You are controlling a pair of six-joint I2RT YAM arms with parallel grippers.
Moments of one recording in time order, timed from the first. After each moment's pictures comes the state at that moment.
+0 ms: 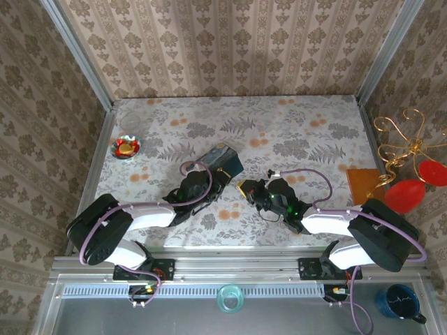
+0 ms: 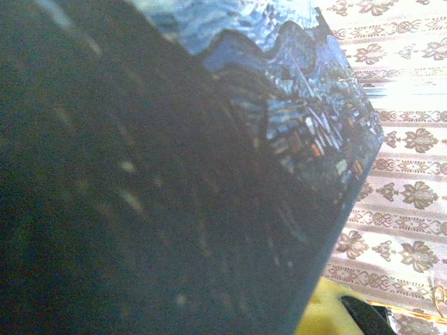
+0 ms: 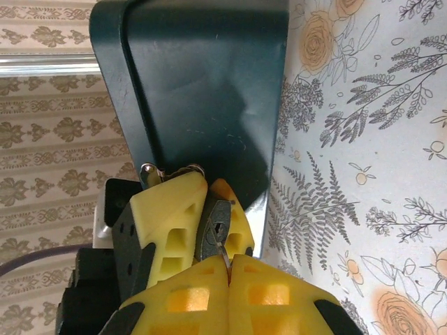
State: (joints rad) left arm -0.85 1.44 0.48 0.61 0.00 -1.48; right arm 0.76 1.37 0.38 0.68 -0.03 1.52
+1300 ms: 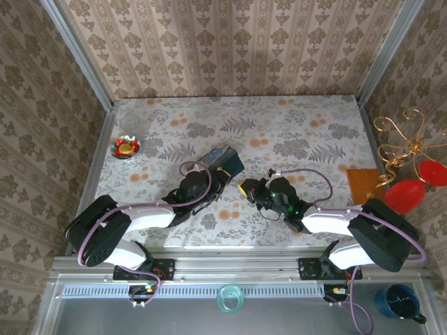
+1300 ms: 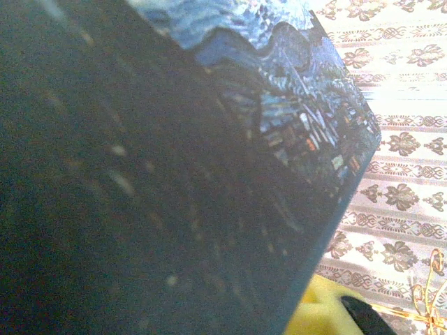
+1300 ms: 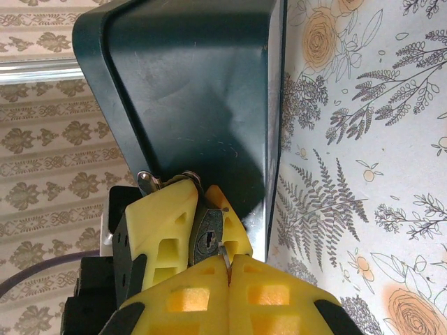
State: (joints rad) left arm -0.85 1.43 0.48 0.62 0.00 -1.51; right arm 0.74 1.37 0.38 0.69 -0.06 1.56
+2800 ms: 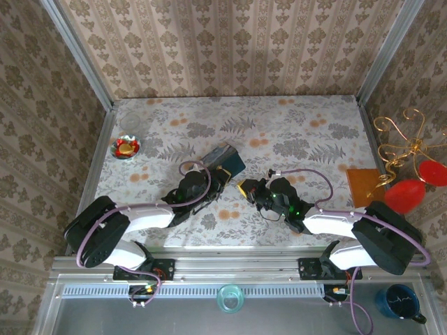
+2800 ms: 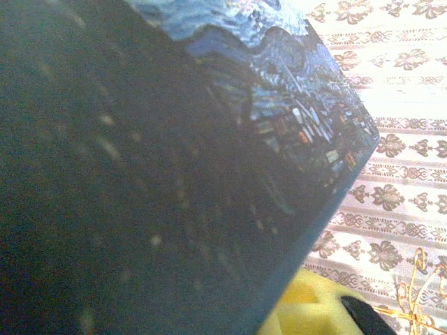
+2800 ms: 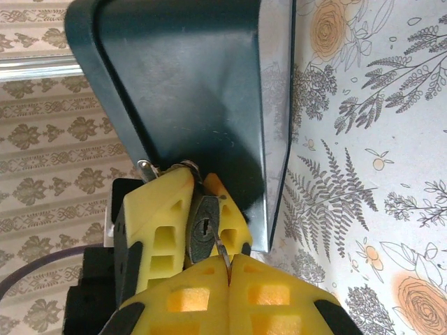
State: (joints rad) left arm -0.85 1.41 0.47 0.63 0.00 -1.53; right arm 0.76 1.34 0.38 0.67 -0.06 1.57
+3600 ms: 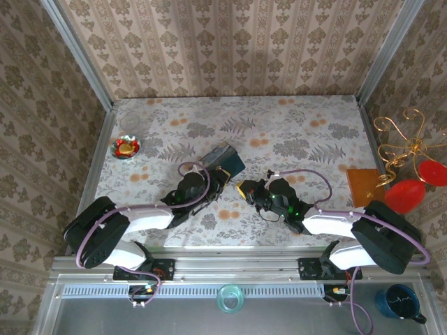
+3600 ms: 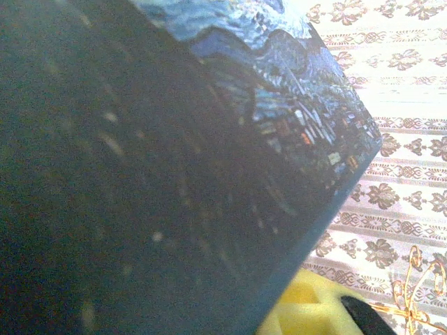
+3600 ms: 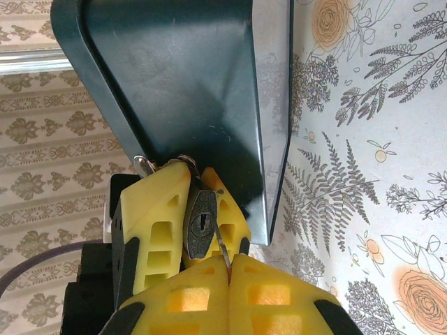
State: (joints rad) left arm -0.85 1.41 0.45 0.67 0.00 -1.53; right arm 0.77 1.34 0.38 0.68 -0.06 1.57
